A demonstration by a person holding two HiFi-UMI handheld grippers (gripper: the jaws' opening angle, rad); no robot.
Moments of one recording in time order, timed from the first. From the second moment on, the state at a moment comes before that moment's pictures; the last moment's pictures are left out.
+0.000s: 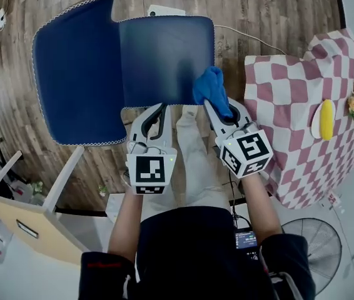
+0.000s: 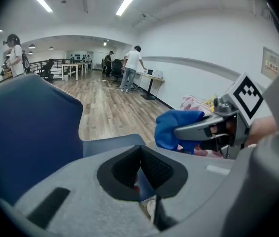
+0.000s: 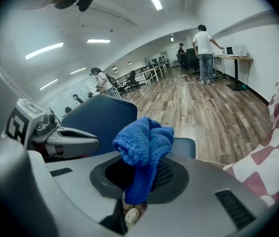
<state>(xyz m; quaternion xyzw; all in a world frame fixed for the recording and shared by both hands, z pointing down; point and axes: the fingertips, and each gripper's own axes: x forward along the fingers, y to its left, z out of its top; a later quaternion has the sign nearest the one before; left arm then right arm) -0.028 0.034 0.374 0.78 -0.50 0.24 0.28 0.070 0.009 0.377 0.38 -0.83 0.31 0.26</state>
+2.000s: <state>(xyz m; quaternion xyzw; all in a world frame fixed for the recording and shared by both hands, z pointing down) -0.066 0.047 0.671 0.71 -0.50 0.35 0.35 0.078 0.000 0.610 0.34 -0.80 0.35 0.35</state>
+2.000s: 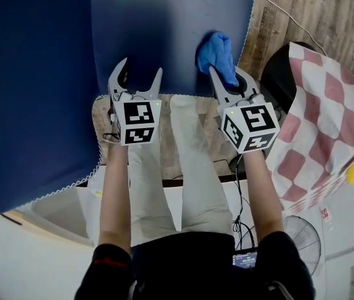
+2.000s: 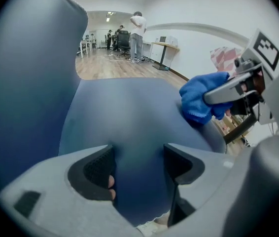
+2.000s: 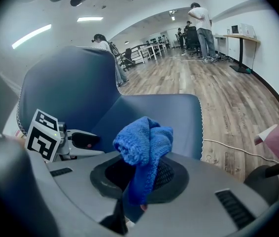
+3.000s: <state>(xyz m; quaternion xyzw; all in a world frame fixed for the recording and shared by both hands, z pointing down) -0.066 0.048 0.678 0.71 -0.48 0.36 0.37 0.102 -0.144 0.604 0.39 -0.81 0.20 0.40</state>
